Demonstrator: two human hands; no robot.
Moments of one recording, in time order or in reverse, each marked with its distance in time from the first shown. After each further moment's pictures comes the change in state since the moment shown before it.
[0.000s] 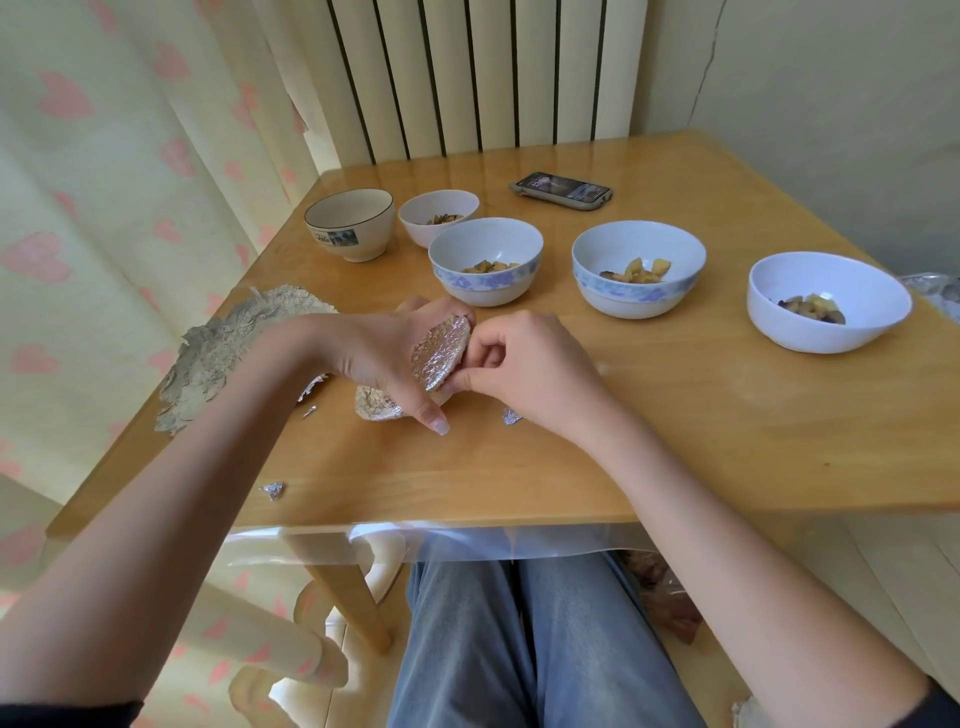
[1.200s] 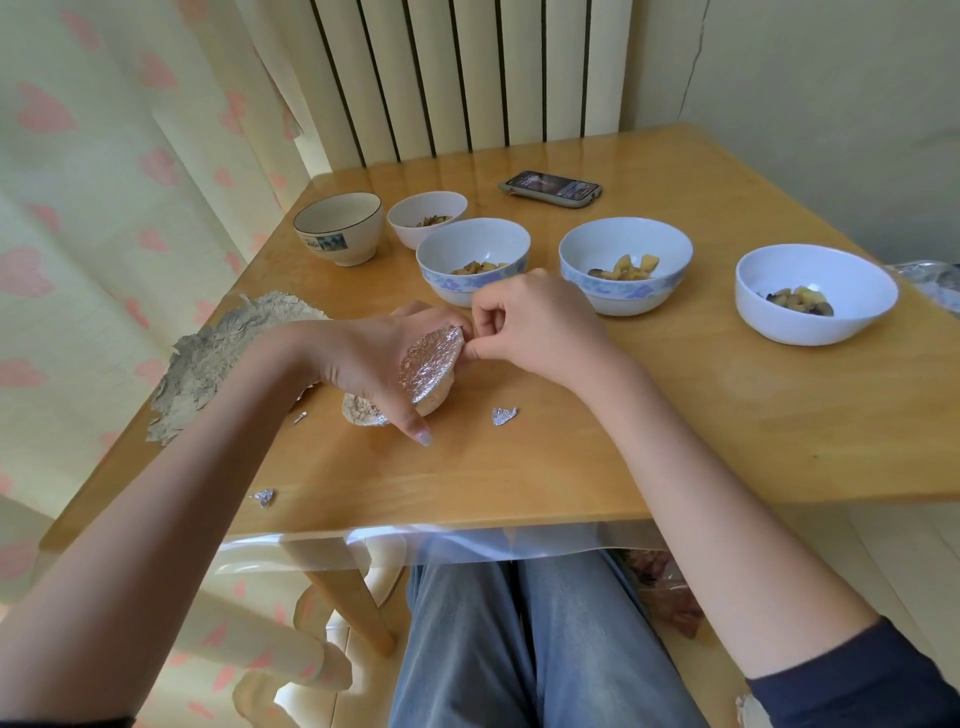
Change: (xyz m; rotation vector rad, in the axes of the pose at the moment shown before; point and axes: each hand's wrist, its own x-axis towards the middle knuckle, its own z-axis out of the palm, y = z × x) left_hand -0.001 0.004 0.001 0.035 -0.020 0.093; right_hand 0.024 0.010 -0.026 -0.295 0.022 -0.119
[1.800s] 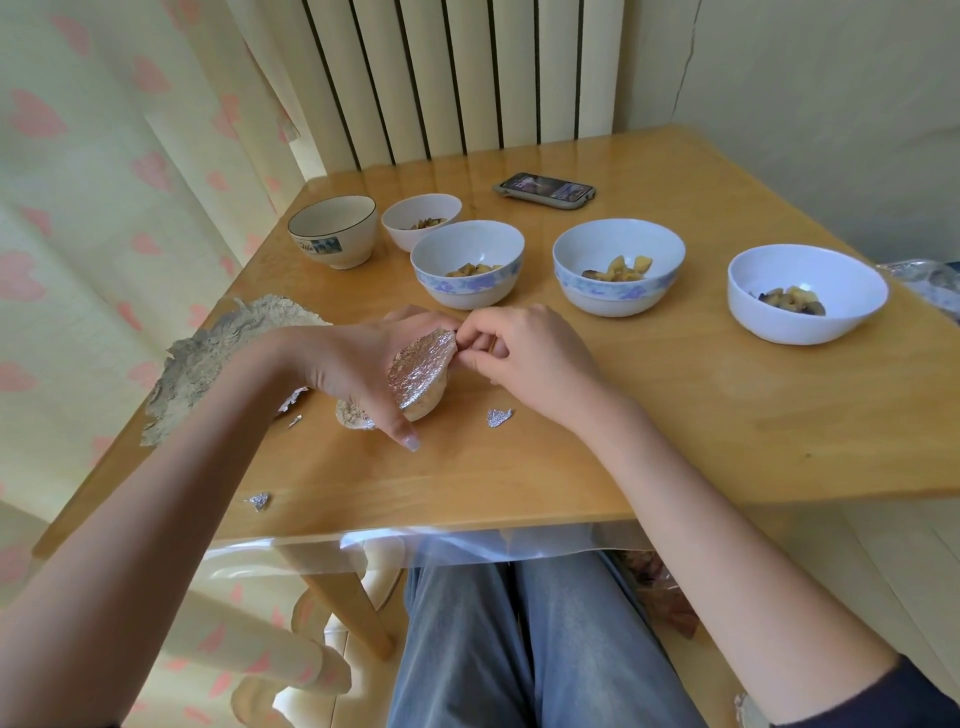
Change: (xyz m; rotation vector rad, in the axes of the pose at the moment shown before) left_hand -0.002 -0.006 -0.001 -0.018 -0.038 0.024; right_hand -0.019 0.001 0.017 0.200 0.044 -0.029
